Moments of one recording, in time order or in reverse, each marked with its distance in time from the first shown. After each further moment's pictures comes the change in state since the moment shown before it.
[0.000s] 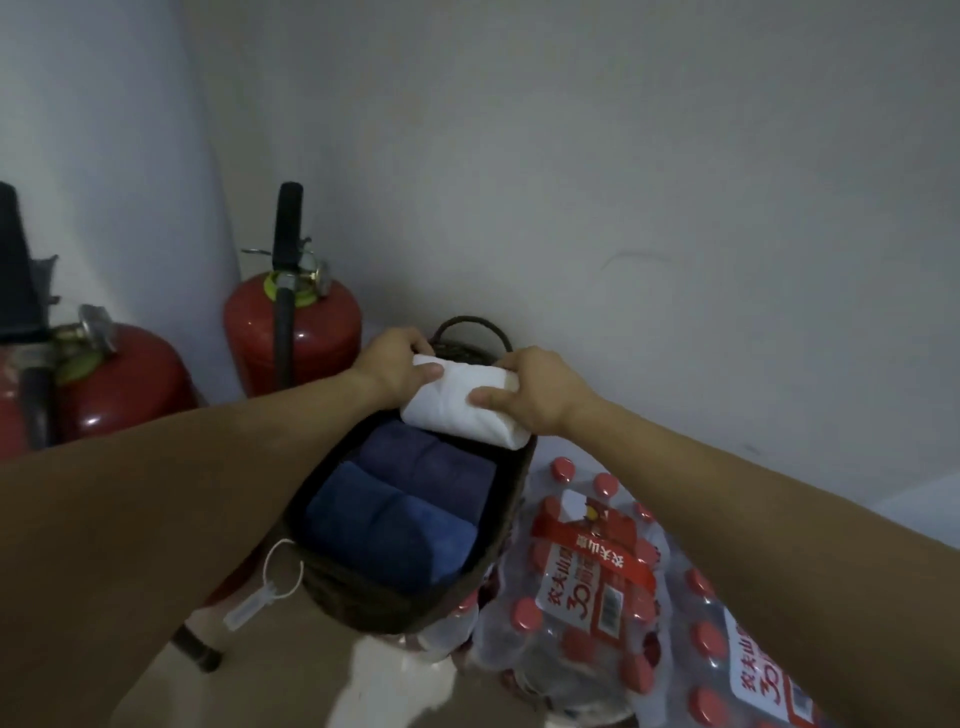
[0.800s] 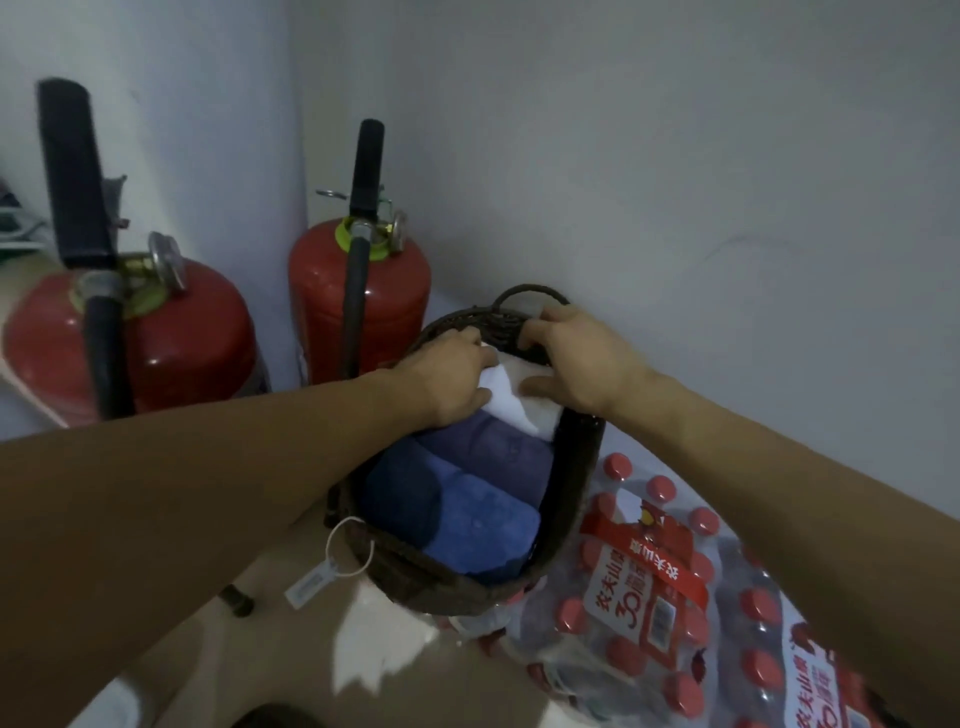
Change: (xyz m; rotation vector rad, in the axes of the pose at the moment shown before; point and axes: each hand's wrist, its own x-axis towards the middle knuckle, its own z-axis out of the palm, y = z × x) left_hand -0.014 -0.029 0.008 0.462 -0.190 0.289; right_hand 0.040 -0.015 0.011 -0.438 0.014 -0.349
